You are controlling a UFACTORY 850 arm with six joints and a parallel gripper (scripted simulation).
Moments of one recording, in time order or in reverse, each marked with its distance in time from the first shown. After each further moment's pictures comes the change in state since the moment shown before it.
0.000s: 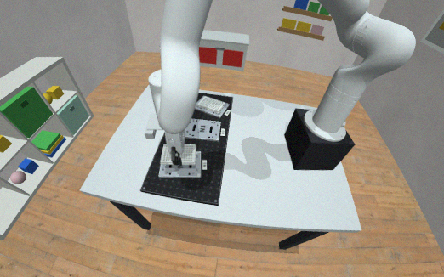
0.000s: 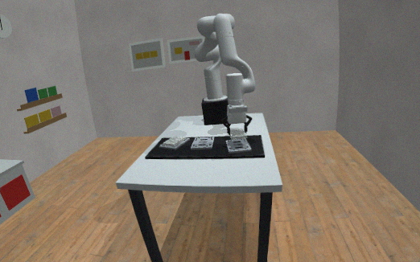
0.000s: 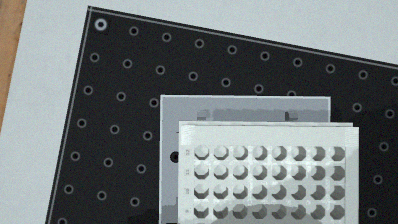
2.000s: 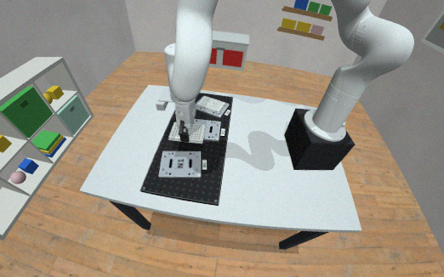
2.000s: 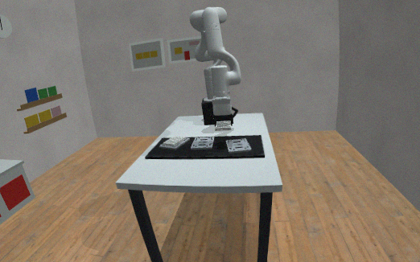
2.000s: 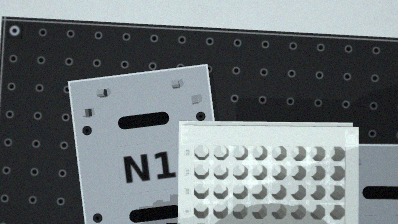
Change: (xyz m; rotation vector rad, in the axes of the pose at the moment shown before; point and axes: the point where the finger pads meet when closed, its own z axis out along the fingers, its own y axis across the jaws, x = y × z) arm -0.032 0.071 -0.044 0.000 -0.002 0.135
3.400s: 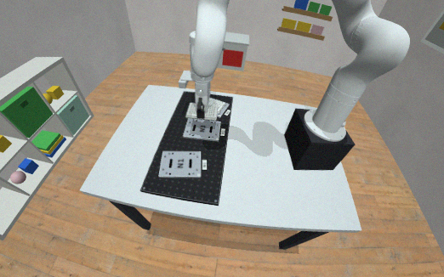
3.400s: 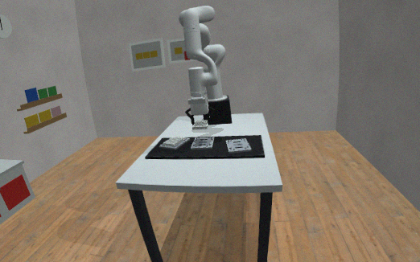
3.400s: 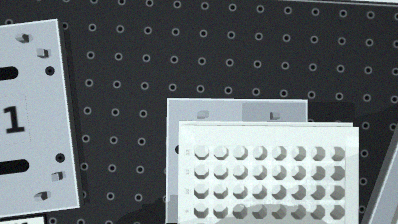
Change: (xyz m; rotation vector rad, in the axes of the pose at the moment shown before) arm -0.038 0.130 0.000 0.000 0.001 0.000
